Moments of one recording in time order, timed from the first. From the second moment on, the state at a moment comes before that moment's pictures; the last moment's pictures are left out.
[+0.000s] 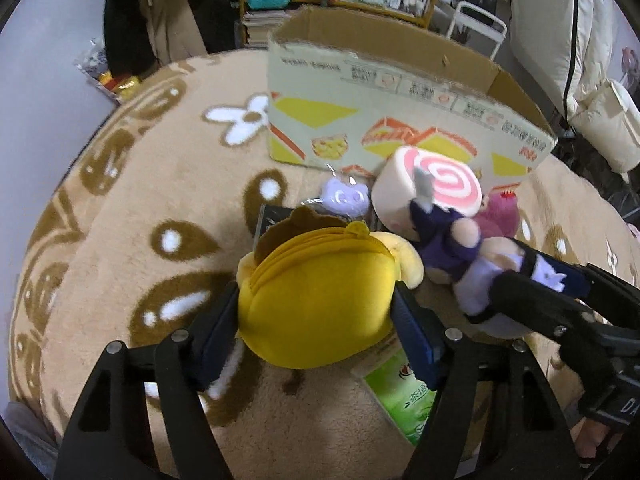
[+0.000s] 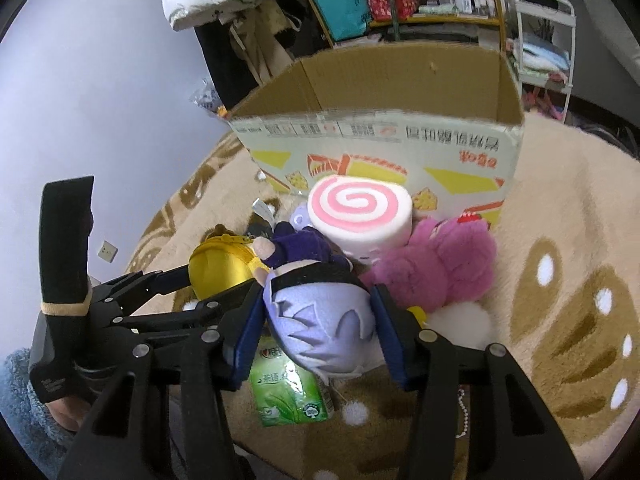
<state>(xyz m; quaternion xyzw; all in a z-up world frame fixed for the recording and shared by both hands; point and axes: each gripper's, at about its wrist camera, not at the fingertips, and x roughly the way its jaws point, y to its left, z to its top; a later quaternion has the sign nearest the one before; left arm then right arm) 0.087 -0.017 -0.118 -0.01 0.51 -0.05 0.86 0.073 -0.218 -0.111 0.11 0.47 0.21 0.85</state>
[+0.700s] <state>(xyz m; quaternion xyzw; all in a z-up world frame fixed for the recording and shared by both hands) 0.018 -0.004 -0.019 0.01 0.29 -0.01 0.96 0.021 -0.251 -0.029 0.10 0.29 0.13 0.94</state>
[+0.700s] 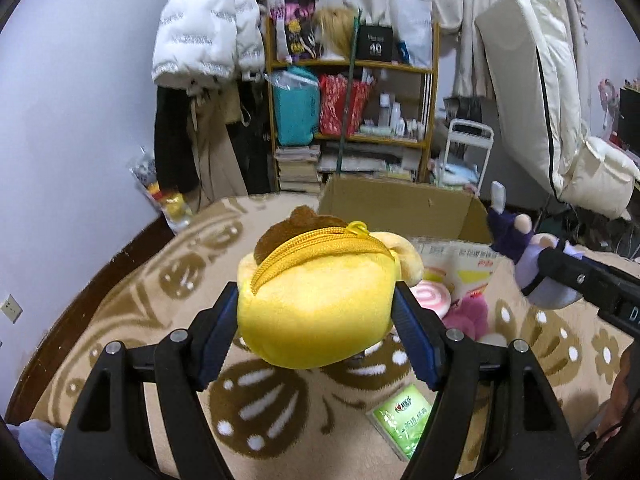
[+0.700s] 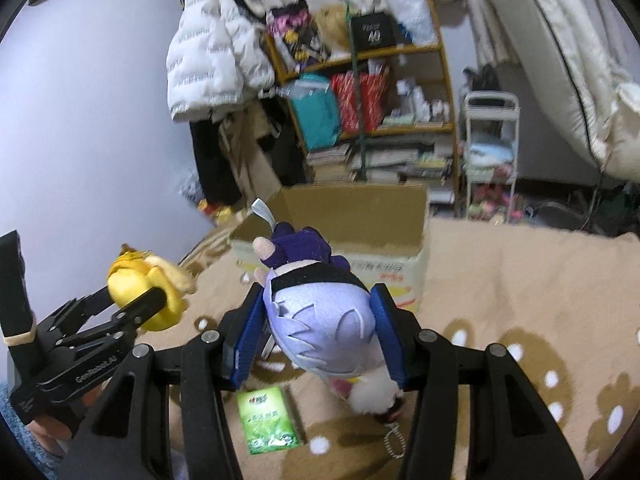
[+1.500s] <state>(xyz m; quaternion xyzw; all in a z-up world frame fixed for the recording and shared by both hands) 0.041 -0.034 0.022 0.07 0.19 -0.04 0.98 0.044 -0.261 0.007 0.06 0.22 0.10 0.97</state>
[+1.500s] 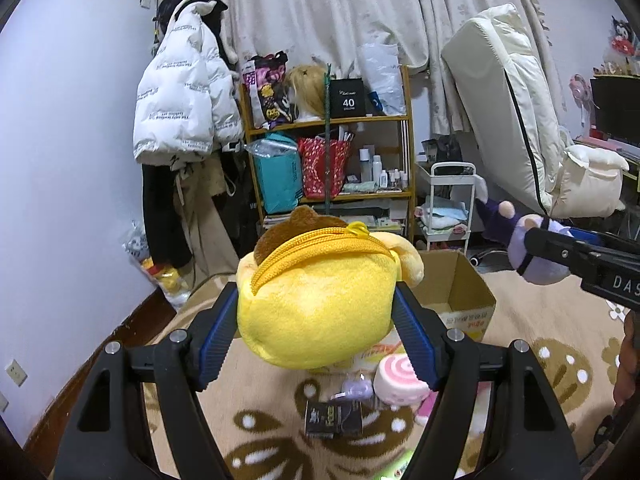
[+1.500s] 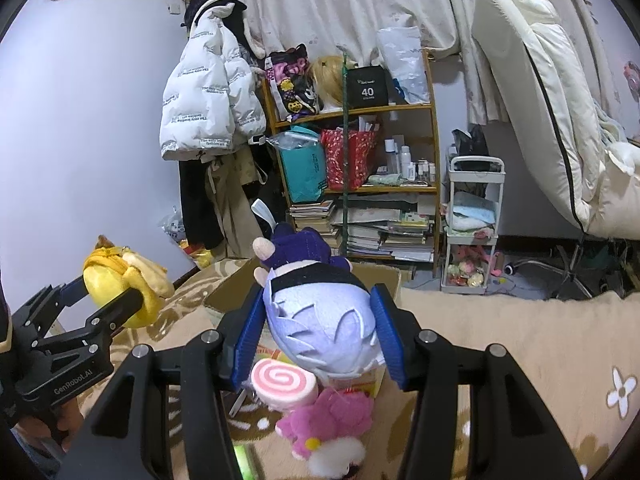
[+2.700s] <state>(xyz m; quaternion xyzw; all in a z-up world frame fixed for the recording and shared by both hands) 0.188 -0.051 -0.032 0.04 0.27 -0.04 0.96 0.152 -0.229 -0.041 0.02 0.27 0.16 0.95</state>
